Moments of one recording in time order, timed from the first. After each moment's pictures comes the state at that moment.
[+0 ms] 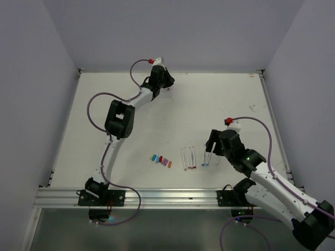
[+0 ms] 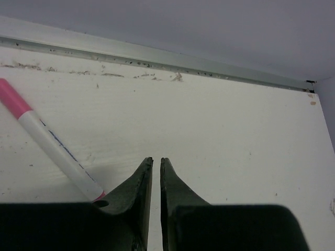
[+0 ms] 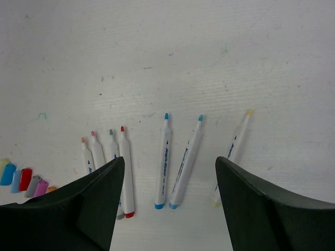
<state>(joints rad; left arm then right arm) -0.42 2.57 2.13 0.08 0.01 -0.62 0.61 0.76 0.53 -0.50 0.35 0.64</state>
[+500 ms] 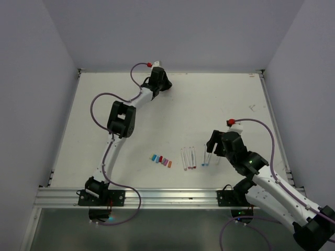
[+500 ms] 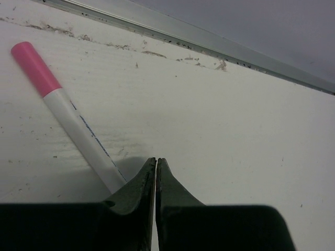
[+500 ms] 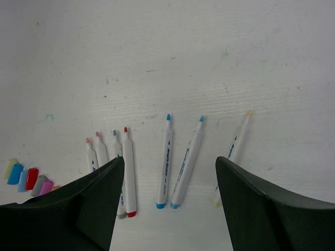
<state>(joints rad) -0.40 2.69 2.26 -0.05 0.01 -0.70 0.61 0.70 0.50 -0.49 0.35 0.64</state>
